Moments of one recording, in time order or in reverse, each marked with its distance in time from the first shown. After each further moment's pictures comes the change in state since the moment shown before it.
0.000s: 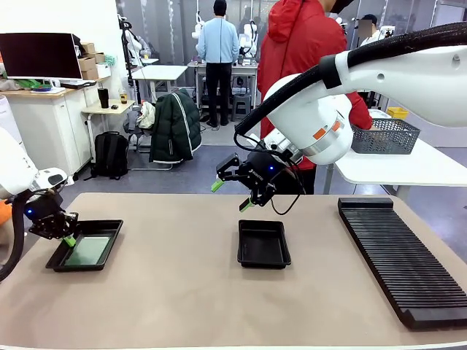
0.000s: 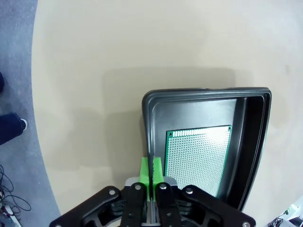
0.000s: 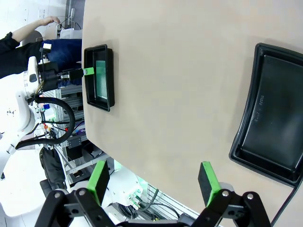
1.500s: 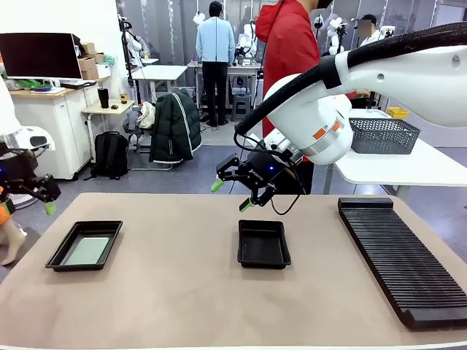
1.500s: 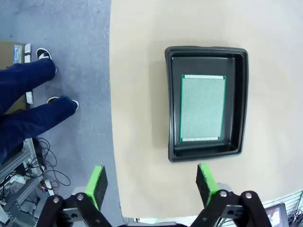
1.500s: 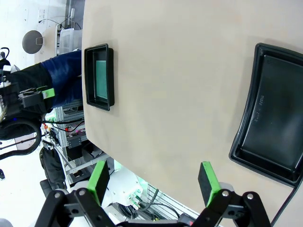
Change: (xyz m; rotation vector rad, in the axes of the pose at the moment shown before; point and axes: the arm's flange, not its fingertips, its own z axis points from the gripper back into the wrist) left arm -0.036 -0.047 0.142 0.268 0.020 -0.035; right arm 0.000 0.000 0.000 0.000 0.000 0.000
